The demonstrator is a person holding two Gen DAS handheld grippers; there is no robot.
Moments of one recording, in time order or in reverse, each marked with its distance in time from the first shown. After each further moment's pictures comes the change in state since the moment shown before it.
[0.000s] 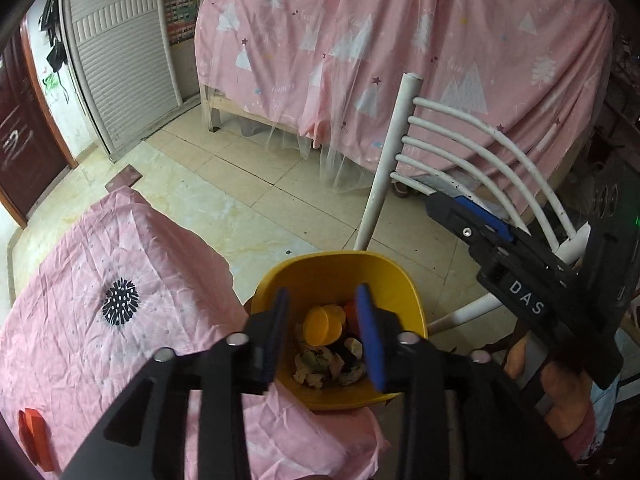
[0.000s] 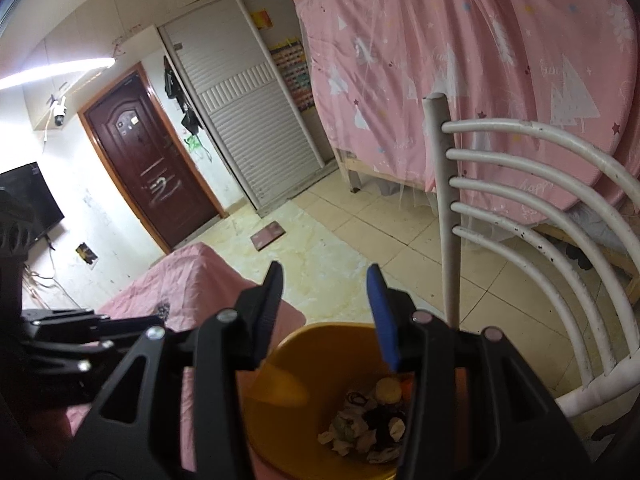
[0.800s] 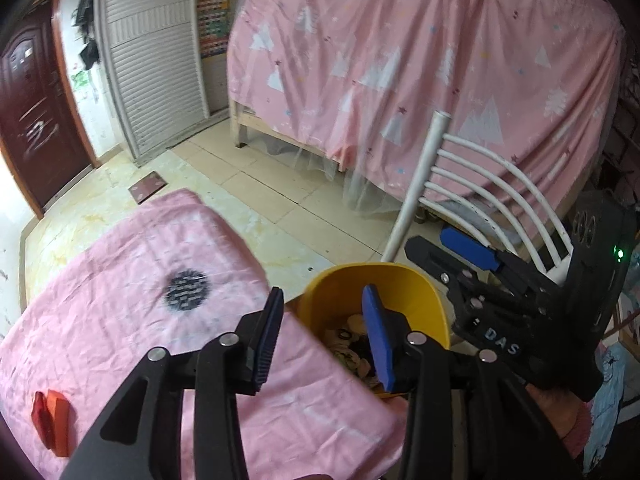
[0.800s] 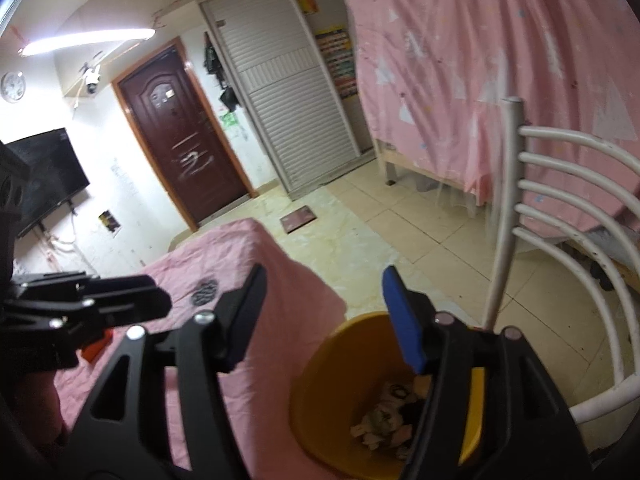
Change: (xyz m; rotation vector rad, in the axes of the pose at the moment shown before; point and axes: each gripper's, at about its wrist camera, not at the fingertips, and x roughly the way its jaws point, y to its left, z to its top) left arm -0.059 0.060 -0.019 -0.083 -0.094 0.053; right arm 0.010 0.065 -0.013 -0.115 0.050 0.113
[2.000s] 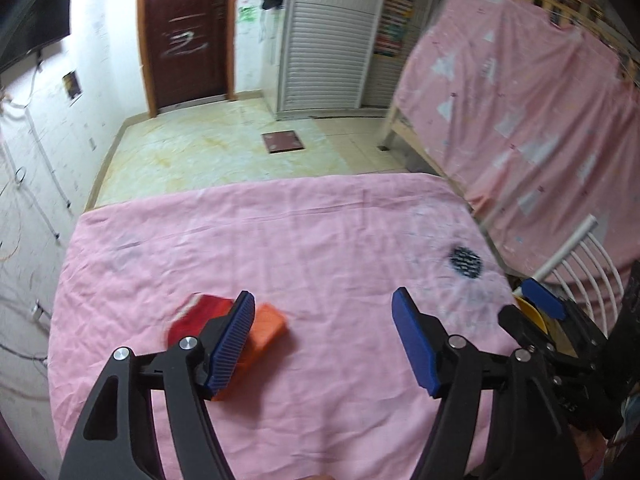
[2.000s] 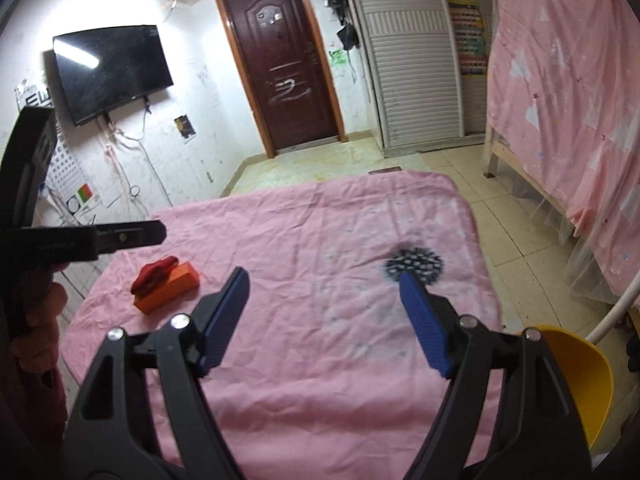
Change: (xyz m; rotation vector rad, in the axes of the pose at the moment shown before) left arm -0.081 0.251 -0.097 -0.464 -0.027 0.277; right arm 0.071 0.207 -0.034 -0.307 0.187 0.223
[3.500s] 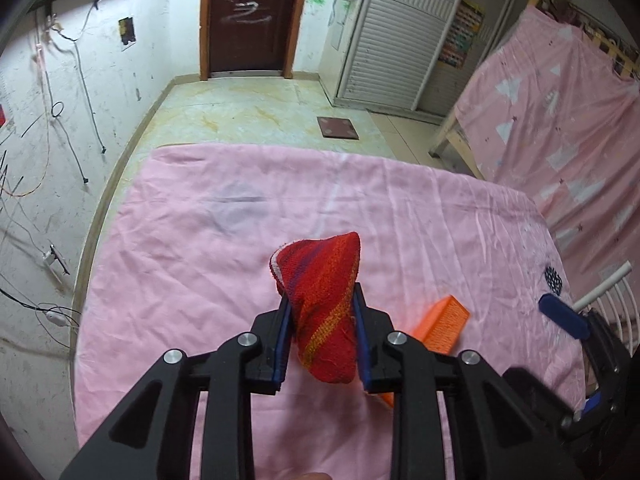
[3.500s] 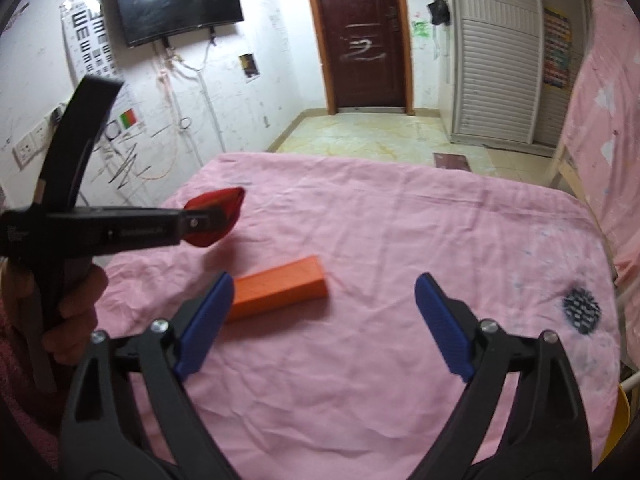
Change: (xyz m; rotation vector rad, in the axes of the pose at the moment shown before) left arm 0.025 0.133 -0.019 -0.179 0.030 0.069; right arm 0.079 0.139 0.008 -0.220 0.156 0.148
